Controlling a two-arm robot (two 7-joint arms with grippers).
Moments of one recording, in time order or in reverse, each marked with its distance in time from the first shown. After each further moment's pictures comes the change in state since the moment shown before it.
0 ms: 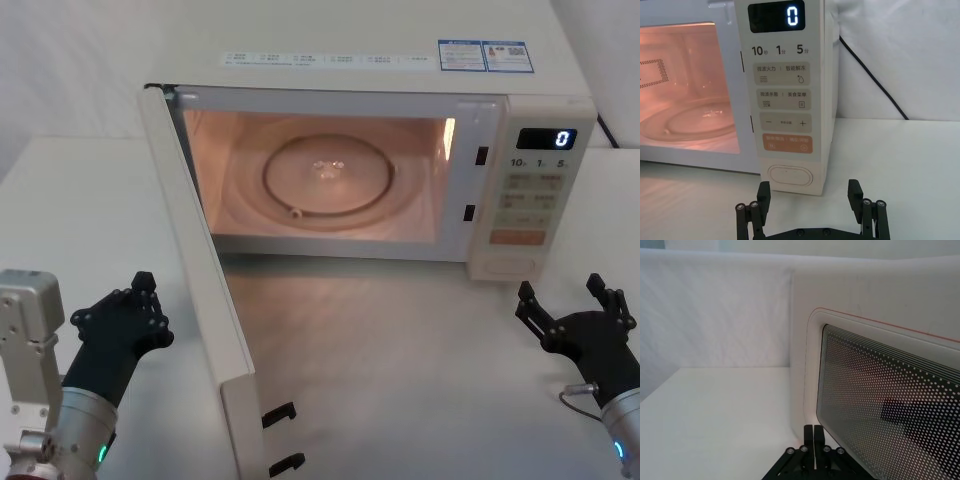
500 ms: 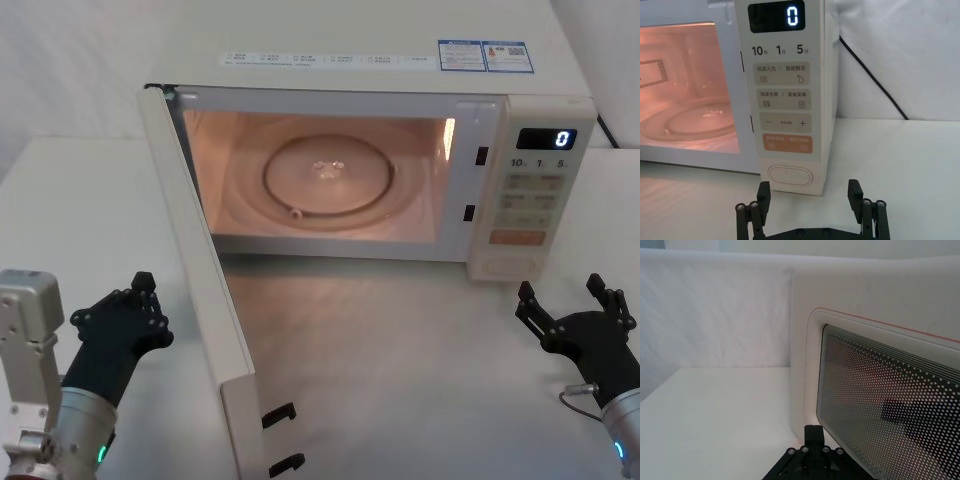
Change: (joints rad) left arm 0.000 -0.001 -0.001 -0.001 0.000 0.000 -0.001; right arm 0.000 0.000 0.000 0.000 0.000 0.000 0.000
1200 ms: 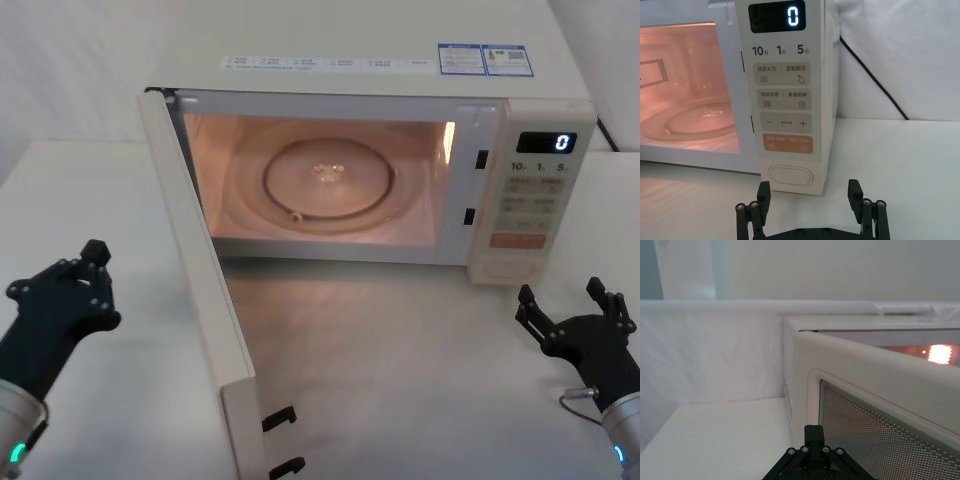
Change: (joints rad) left arm 0.096 0.052 -0.150 -0.186 -0.079 0.034 -0.154; right arm 0.000 0.000 0.000 0.000 0.000 0.000 0.000
